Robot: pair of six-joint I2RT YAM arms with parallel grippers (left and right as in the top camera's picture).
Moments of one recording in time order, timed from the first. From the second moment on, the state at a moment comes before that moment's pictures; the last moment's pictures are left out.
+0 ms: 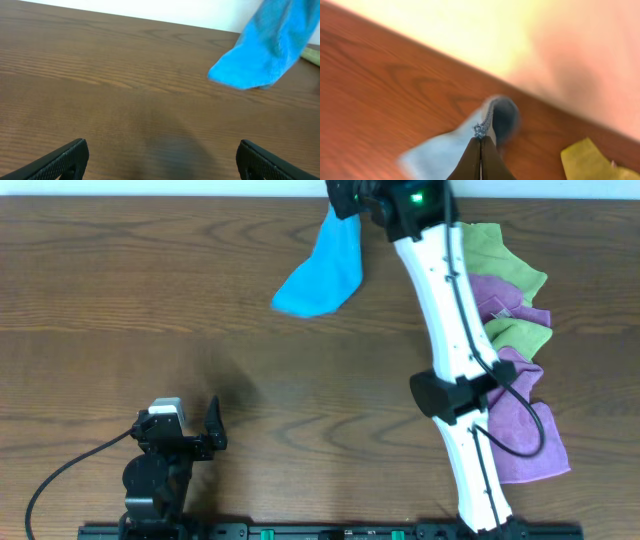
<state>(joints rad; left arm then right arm) -0.03 0.01 0.13 -0.44 0.02 -0.15 0.43 2.47 3.05 -1.23 0.04 -0.04</state>
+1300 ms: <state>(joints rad) -0.03 0.01 0.13 -0.44 0.02 -0.15 0.41 2.44 2.59 -1.46 -0.32 -0.09</state>
